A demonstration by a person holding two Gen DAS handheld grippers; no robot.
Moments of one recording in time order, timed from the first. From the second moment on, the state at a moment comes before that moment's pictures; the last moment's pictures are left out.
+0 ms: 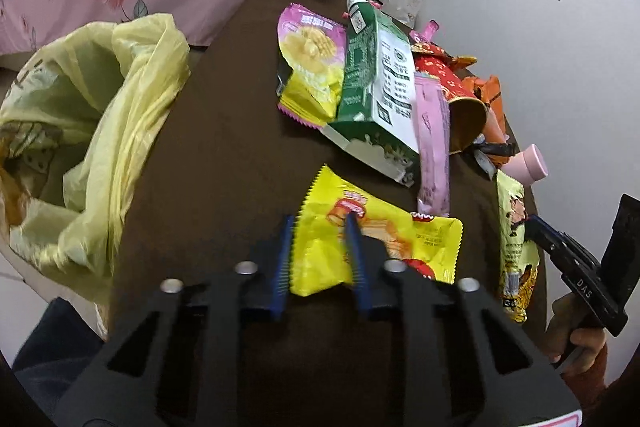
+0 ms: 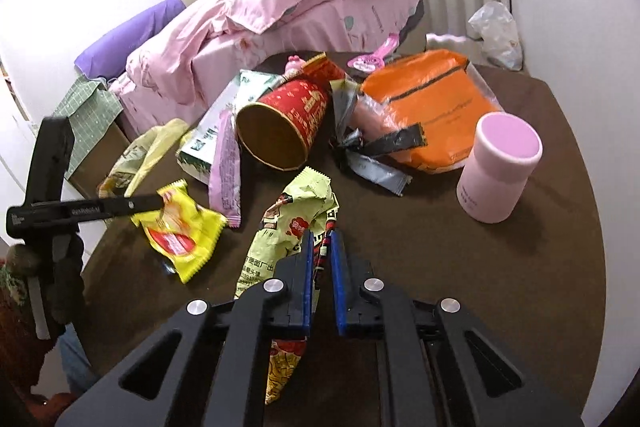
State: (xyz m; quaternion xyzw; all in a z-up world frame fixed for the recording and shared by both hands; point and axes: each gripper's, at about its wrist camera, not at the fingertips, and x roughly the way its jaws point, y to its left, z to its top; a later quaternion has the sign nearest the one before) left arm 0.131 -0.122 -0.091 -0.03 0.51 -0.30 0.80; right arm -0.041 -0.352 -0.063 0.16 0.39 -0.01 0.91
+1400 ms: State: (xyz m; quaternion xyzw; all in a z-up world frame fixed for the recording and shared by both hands) left arm 0.075 -0.065 -0.031 -0.05 0.40 -0.28 0.87; right arm -0.011 -0.315 -0.037 0.06 0.41 0.05 0.91
